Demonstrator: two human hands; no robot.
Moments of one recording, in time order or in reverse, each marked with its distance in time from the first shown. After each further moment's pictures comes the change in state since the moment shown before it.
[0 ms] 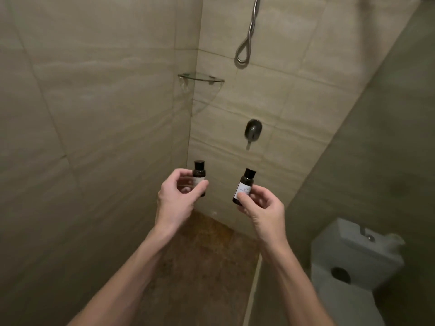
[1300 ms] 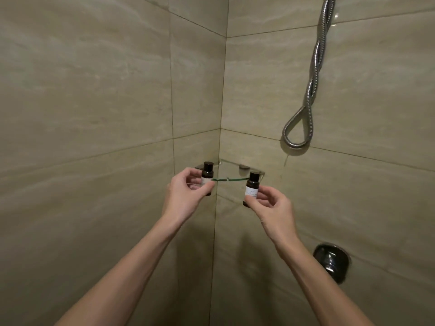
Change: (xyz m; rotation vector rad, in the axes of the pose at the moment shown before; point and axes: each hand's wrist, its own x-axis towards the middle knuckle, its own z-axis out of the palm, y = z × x) left_hand 0.624 -0.039 0.158 0.185 0.124 0.203; right_hand 0.662 0.033 0.195 -0.109 -0.219 -0.238
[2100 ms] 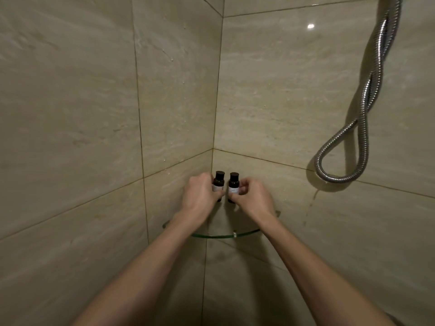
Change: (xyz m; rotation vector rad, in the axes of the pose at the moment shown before) left_hand 0.227 -0.076 0.108 0.536 -0.148 0.096; right_hand 0.244 0.062 0.096 -0.763 0.043 -0.025
